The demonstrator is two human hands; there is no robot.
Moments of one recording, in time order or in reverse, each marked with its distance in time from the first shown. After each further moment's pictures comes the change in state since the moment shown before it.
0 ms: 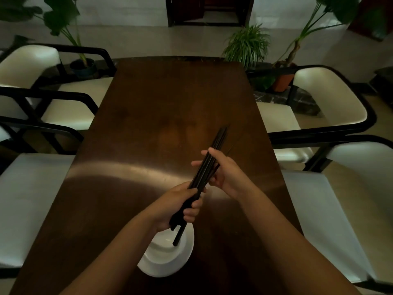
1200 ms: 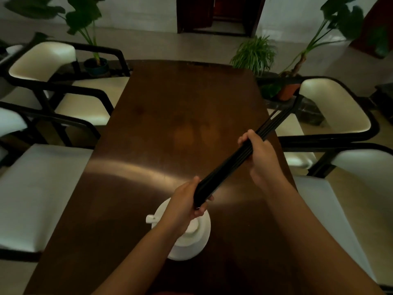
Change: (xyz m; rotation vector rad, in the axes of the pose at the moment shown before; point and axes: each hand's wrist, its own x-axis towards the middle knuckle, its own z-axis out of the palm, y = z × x) left_hand -0.053 -0.024 0.002 0.037 0.412 0.244; right_hand -0.046 -0.026 0.040 -0.034 0.360 -0.325
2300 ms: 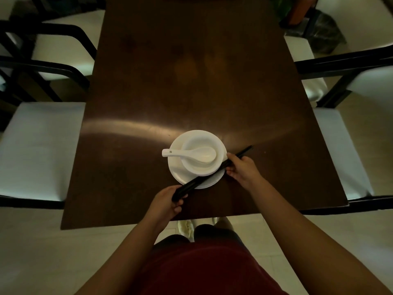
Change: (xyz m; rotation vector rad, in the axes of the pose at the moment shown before) left_hand -0.047 -0.149 -0.134 0.021 0.247 -0.373; right_hand -0.062 0.238 -0.017 0.005 0.147 0.574
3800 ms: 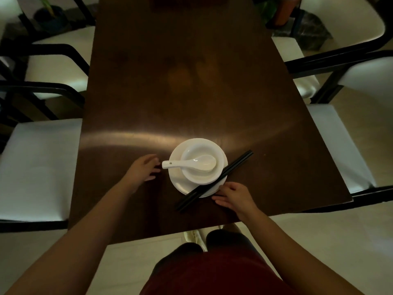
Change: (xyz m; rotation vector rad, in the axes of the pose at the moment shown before) left_hand 0.059 0.109 -0.040 0.557 0.098 0.236; right_hand -0.041 0.049 0.006 -0.048 -0.091 0.093
